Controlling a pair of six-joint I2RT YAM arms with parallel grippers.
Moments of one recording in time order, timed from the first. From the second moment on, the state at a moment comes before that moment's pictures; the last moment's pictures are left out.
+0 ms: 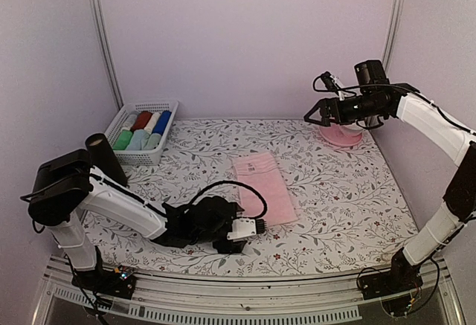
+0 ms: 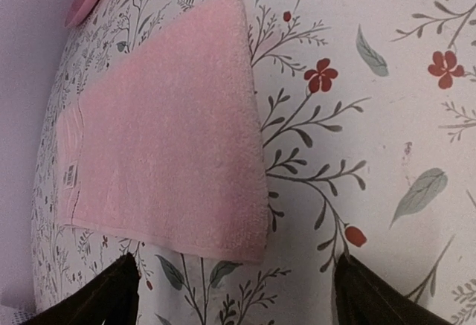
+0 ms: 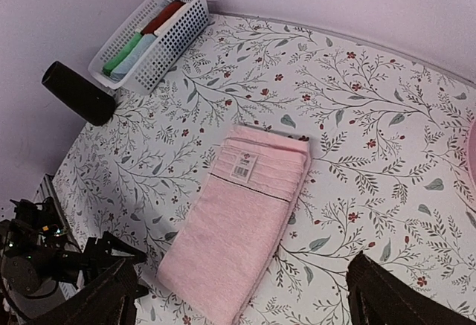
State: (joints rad) left arm -1.20 1.76 0.76 0.29 -0.28 0.57; right arm 0.32 1.57 1.51 -0.67 -0.54 0.06
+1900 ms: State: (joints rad) left arm -0.98 1.78 0.86 0.20 0.13 0.39; right arm 0.87 1.49 0.53 0.24 -0.07 -1.13
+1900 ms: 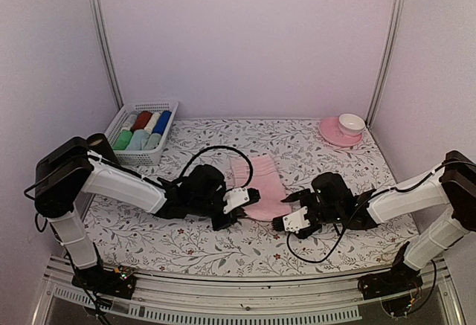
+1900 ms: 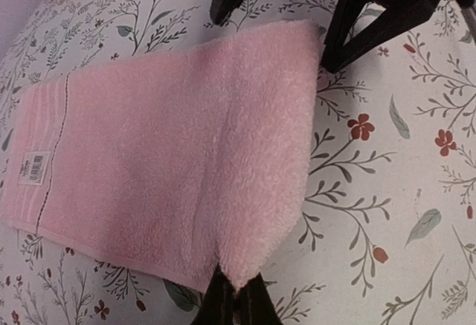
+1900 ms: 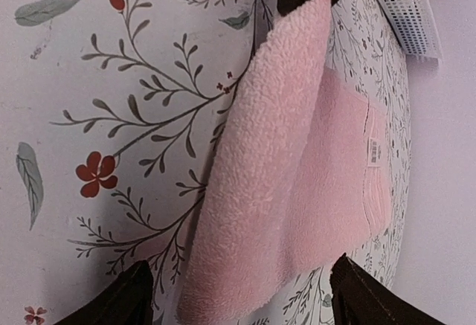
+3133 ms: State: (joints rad) left arm -0.99 1.74 0.84 0.18 0.32 0.45; right arm 0.86 1.55 0.74 -0.05 -0.19 -0.98
